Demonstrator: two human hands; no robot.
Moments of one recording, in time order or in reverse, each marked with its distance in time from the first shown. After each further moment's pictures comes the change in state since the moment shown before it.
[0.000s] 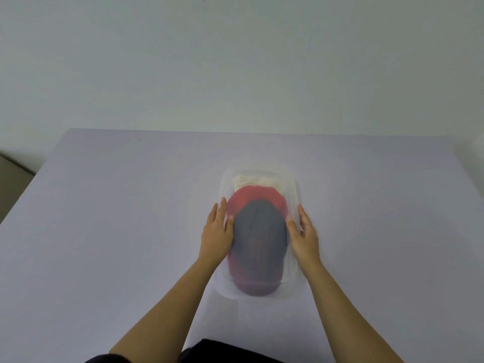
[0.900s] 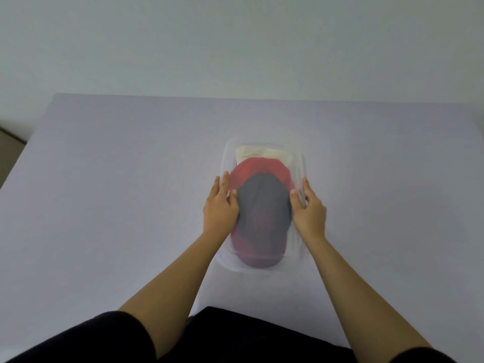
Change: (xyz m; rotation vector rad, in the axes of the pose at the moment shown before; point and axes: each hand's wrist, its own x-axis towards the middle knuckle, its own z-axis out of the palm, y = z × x) left_hand -0.002 -0.006 0.012 0.061 0.078 -0.040; right_hand -0.002 0.003 0.002 -0.278 0.092 -0.033
